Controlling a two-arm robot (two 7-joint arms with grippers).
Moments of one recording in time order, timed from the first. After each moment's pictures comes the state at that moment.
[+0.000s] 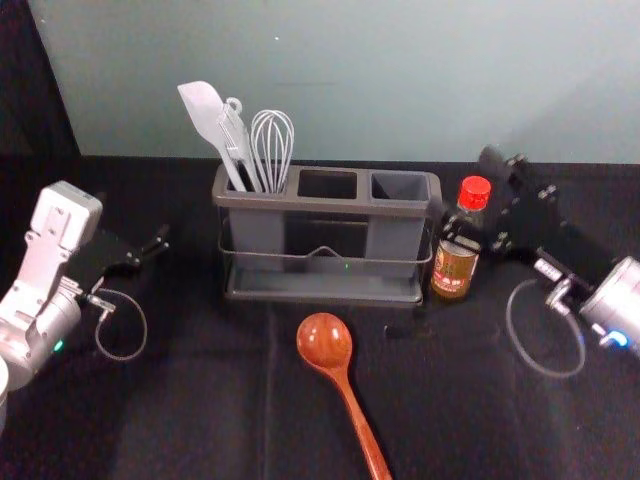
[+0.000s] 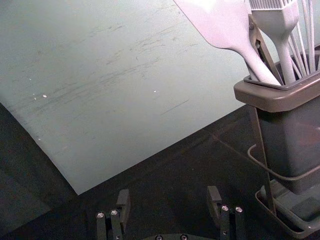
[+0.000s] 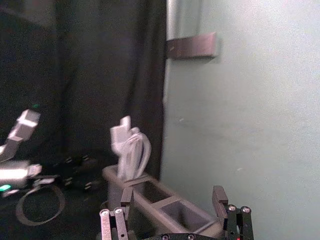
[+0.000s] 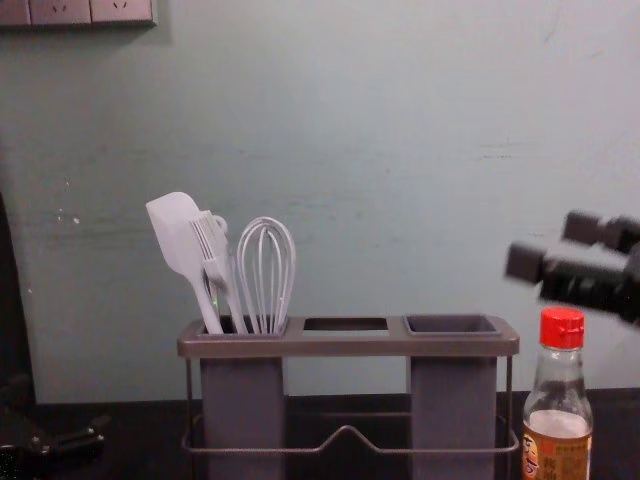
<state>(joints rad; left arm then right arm) -0.20 0.60 0.45 -1.41 -0.25 -0.12 0.03 0.11 0.53 -0.24 -1.64 0.48 -0.20 0.57</state>
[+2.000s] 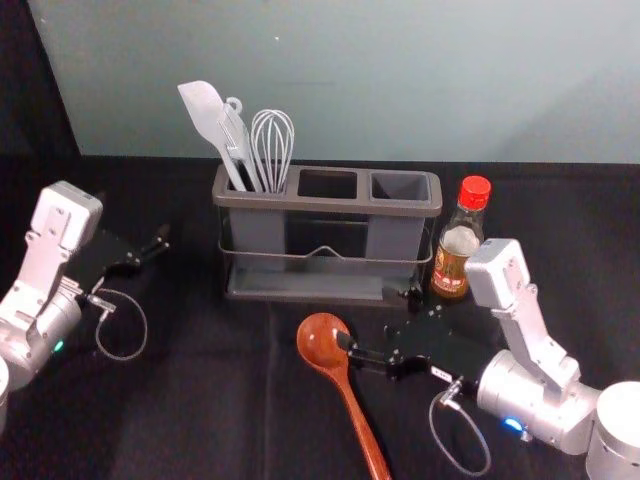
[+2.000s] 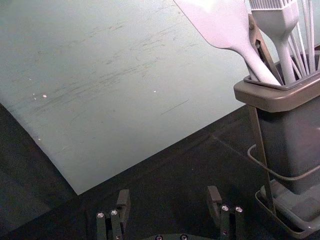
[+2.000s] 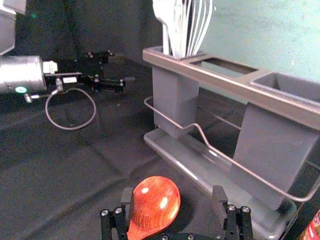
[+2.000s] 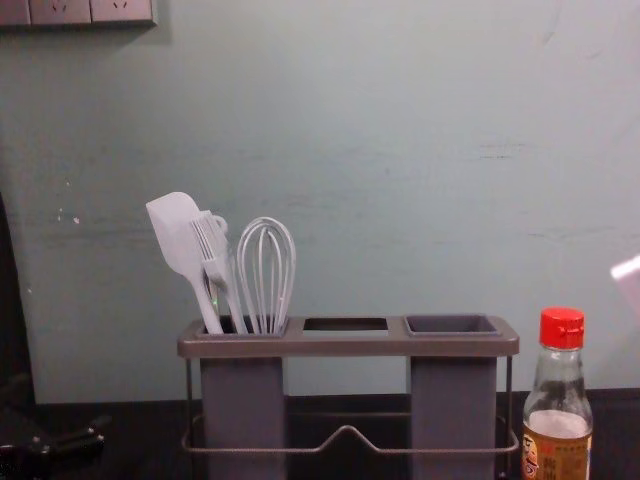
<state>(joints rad) -0.20 0.60 0.45 -1.41 -0.25 -0.12 0.03 0.09 0.46 -0.44 -1.61 0.29 0.09 0.43</state>
